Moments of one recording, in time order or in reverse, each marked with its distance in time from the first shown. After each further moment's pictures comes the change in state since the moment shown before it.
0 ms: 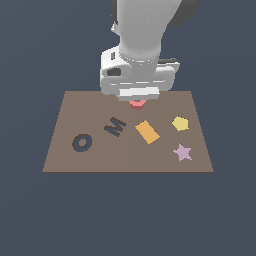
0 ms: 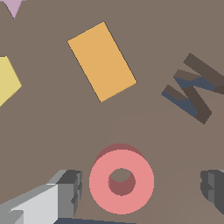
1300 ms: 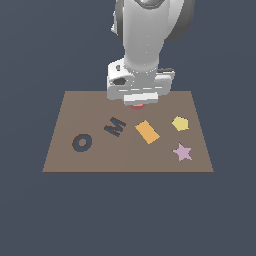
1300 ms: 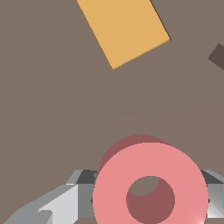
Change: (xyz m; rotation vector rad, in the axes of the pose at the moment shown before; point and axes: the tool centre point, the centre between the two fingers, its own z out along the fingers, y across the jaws) arm -0.019 -0.011 0.045 0.007 0.008 -0.021
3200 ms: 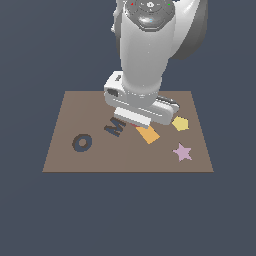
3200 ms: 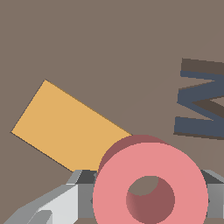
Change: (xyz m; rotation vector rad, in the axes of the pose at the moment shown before) arm 0.069 0.010 -0.003 0.001 0.001 0.516
